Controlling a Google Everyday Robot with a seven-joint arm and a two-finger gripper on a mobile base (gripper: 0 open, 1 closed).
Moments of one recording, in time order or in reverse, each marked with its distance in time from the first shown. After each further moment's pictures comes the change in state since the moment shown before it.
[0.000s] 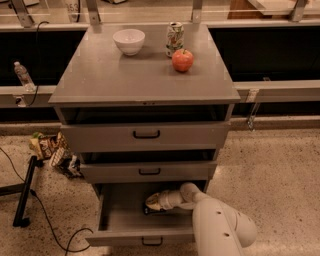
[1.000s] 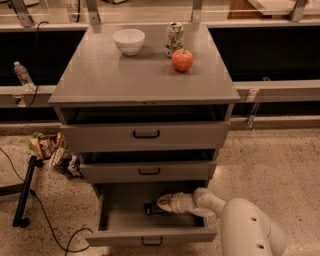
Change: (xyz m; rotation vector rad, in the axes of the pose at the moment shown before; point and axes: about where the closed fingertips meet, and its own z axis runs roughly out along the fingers) arm 0.004 -0.002 -0.066 0.136 -0.016 0.056
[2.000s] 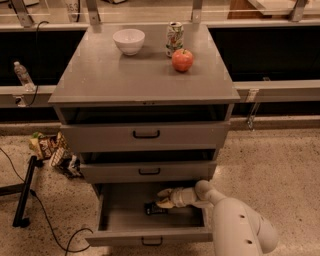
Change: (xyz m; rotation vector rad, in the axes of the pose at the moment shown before) arm -0.007 -0.010 -0.006 -0.097 -0.021 -0.101
